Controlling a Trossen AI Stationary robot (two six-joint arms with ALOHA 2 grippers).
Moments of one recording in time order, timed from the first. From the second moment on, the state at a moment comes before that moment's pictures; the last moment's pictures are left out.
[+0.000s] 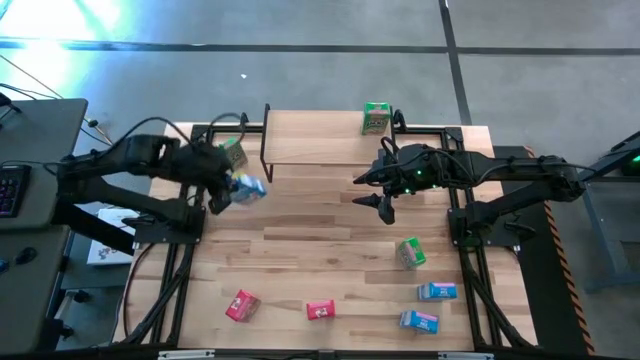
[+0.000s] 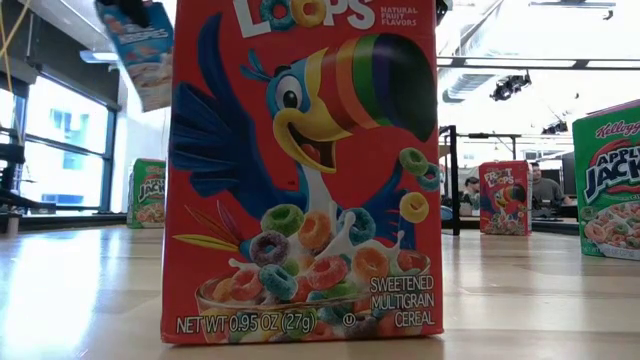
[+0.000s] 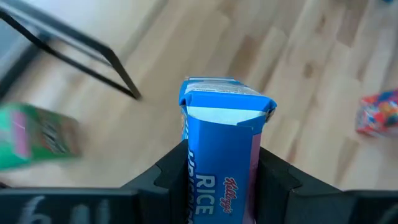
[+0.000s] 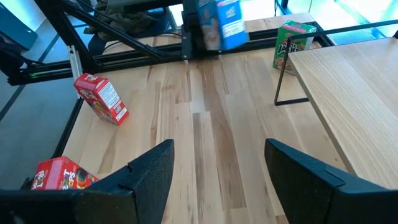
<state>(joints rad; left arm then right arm) 0.07 0.99 1.30 -1.30 -0.16 -0.38 -0.01 1.20 1.18 -0.47 -0.03 0.12</state>
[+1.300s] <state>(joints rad) 0.69 1.76 2.09 -1.31 -0.08 0.63 -0.01 1.20 1.18 -0.47 -0.03 0.12</state>
